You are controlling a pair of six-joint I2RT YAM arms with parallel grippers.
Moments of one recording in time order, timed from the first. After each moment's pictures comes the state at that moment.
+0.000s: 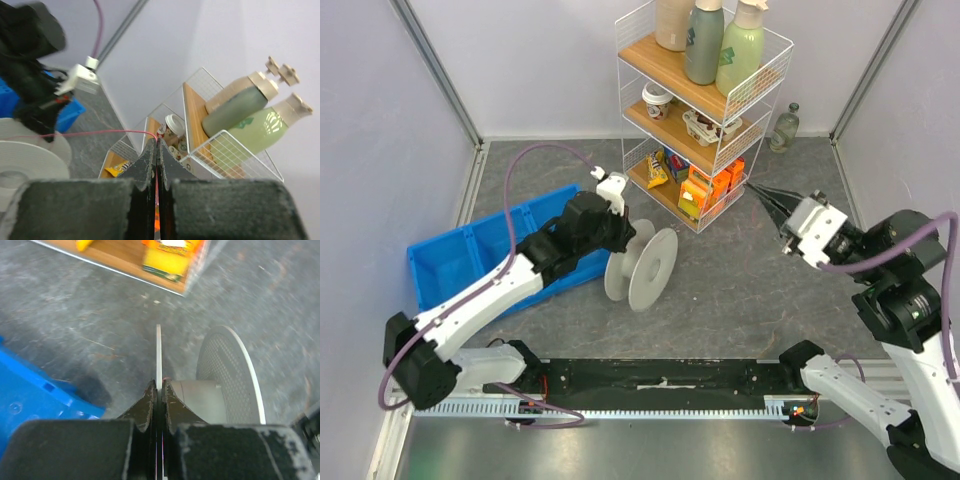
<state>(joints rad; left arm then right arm) -0.74 1.24 1.07 -0.36 -0.13 -0.32 0.50 0.75 1.31 -0.35 -0.49 -0.64</state>
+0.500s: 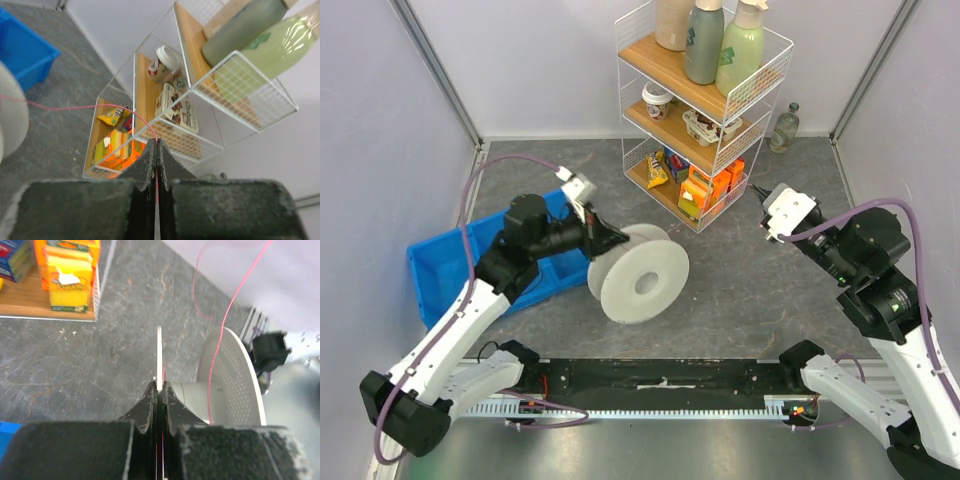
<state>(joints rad) -0.58 0.94 0.89 -0.23 0.54 -0.20 0.50 0.76 1.22 -0.41 -0.22 -0.66</state>
